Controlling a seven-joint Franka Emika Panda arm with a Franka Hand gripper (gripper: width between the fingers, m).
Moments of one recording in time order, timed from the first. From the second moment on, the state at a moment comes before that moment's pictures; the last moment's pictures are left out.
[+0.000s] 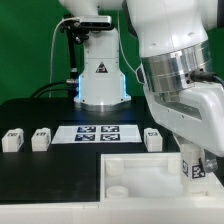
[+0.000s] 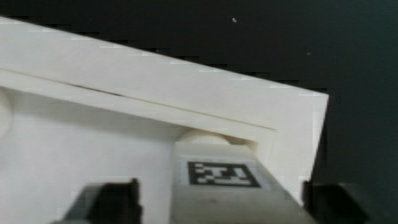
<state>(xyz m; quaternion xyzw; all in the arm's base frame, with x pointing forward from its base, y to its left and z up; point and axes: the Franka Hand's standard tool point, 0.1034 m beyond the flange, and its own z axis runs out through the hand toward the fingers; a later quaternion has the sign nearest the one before) 0.622 0.118 0.069 -0.80 0.59 0.05 0.12</state>
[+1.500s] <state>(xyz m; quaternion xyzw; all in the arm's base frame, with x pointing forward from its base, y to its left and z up) 0.626 0.116 0.070 -0.99 0.11 -0.02 0.07</state>
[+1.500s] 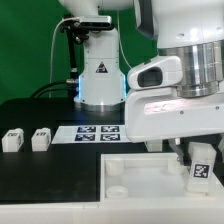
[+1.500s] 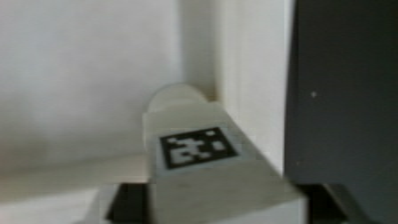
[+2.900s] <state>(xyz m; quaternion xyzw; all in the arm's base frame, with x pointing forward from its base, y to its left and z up) 0.624 0.116 0.070 -0.90 0.43 0.03 0.11</state>
